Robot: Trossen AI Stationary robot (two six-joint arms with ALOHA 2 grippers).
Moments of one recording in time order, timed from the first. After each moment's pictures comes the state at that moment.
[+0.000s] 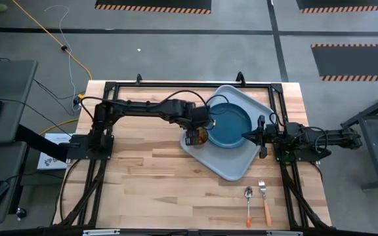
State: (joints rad) left arm 0.08 2.02 1.82 -1.00 -0.18 0.05; right arm 0.04 0.05 0.01 0.02 0.10 0.04
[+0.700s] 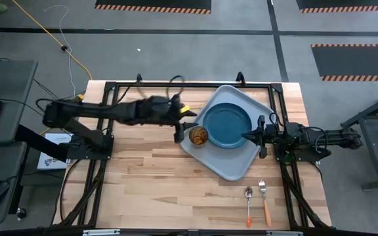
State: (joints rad) left arm 0.05 1.42 1.14 -0.07 -0.08 0.00; right arm 0.04 0.05 0.01 0.02 0.10 0.04
